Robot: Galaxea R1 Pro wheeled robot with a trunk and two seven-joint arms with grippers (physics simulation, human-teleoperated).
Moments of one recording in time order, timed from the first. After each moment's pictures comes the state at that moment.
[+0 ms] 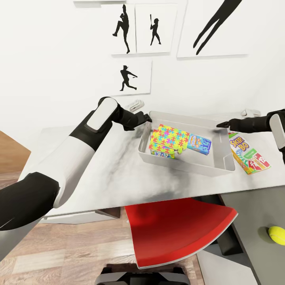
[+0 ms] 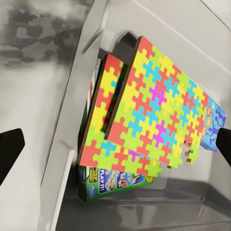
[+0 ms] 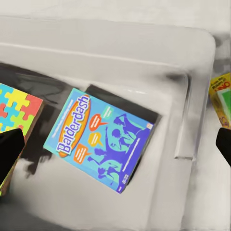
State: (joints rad) left arm -1.50 -0.13 -0.44 -0.77 1.36 0.87 0.63; right arm -1.34 -0.49 0.06 -0.90 -0.24 1.04 0.49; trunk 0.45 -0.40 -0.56
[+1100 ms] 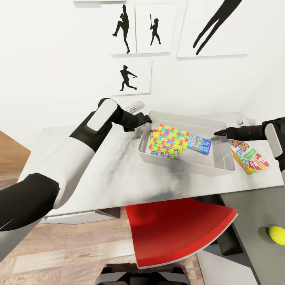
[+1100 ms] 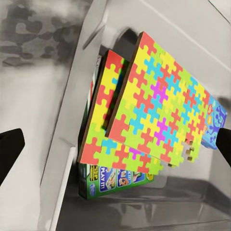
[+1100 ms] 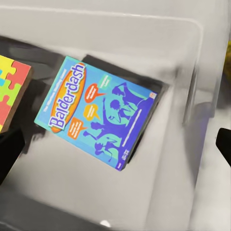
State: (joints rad) left arm -1.50 -0.13 -0.44 -0.77 1.36 0.87 0.62; right arm -1.27 -0.49 0.05 -0.92 -0.24 1.04 0.49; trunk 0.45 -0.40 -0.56
